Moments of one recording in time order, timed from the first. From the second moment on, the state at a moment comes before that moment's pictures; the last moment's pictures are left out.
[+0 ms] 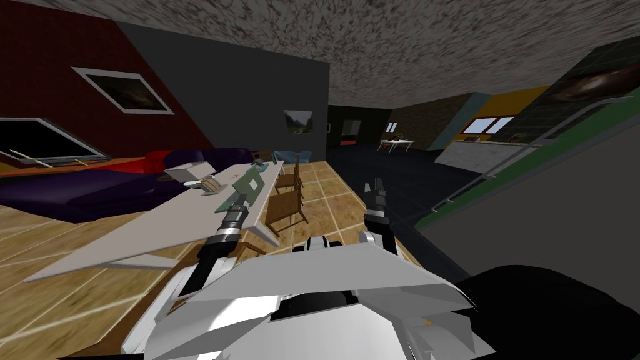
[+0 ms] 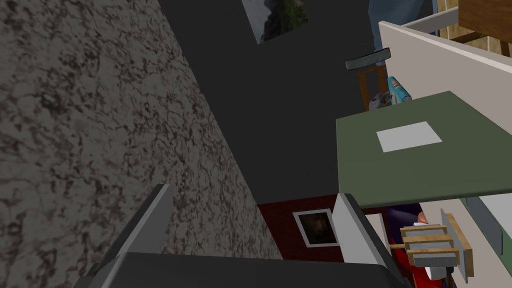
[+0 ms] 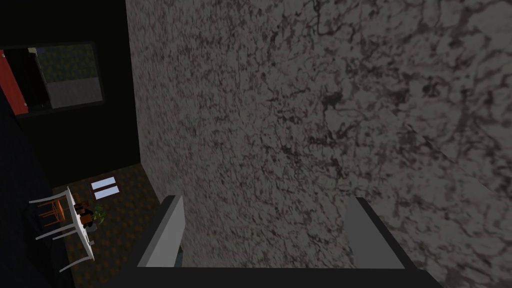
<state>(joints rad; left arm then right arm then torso) 0.57 0.30 0.20 -2.13 -0.14 -0.20 0.12 0.53 0.04 -0.02 -2.21 -0.12 -0.48 0.10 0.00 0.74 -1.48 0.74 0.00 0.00</state>
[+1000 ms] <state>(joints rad) 0.59 0.44 0.26 -2.02 -0.14 -0.09 0.13 0.53 0.04 -0.02 -2.21 -0.12 -0.48 0.10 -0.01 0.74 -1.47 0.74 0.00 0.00</state>
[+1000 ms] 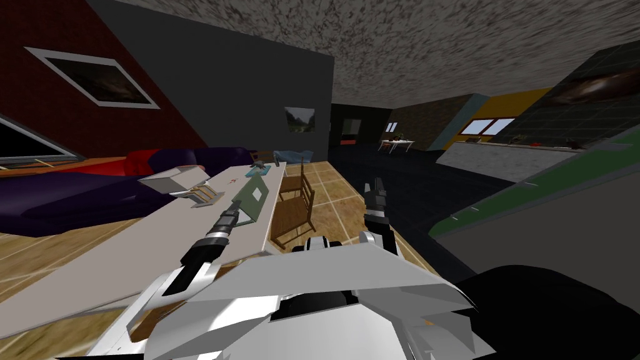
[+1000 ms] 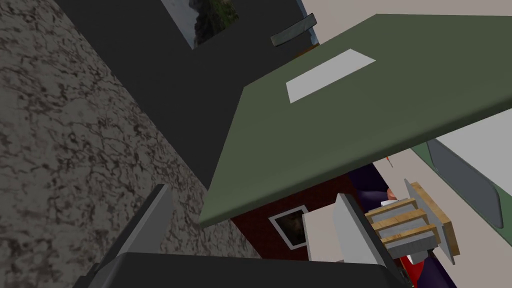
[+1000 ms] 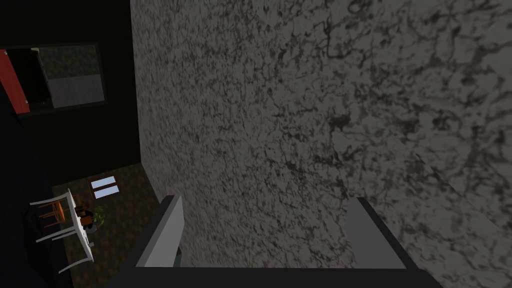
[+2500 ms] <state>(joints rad) 0.53 0.37 0.22 -2.00 0.05 -0.06 0.31 0.53 0.04 -0.02 -2.21 -0.12 -0.48 0.10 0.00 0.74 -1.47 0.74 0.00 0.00</state>
